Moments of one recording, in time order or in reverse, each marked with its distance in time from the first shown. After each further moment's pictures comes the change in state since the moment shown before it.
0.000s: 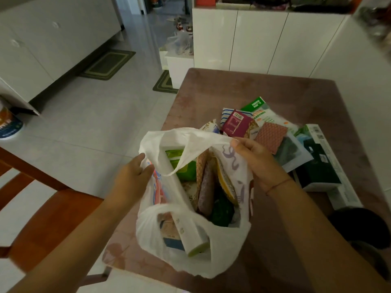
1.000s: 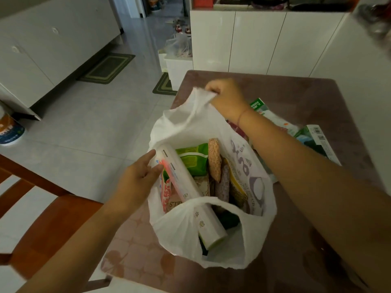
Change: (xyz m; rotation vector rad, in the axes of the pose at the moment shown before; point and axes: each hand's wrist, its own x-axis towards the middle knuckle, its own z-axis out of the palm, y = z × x) left_hand -0.004 0.017 -0.001 -0.152 -0.113 0.066; right_hand 0.099 -0.098 0.031 -0.581 0.043 -0.506
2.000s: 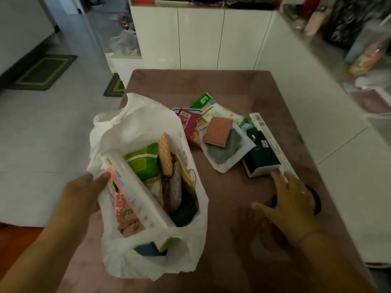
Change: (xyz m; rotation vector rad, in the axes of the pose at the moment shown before) left_hand -0.011 0.016 0.030 -0.248 0.069 -0.166; right_hand -0.285 0.110 -0.092 -0.716 -0.011 0.831
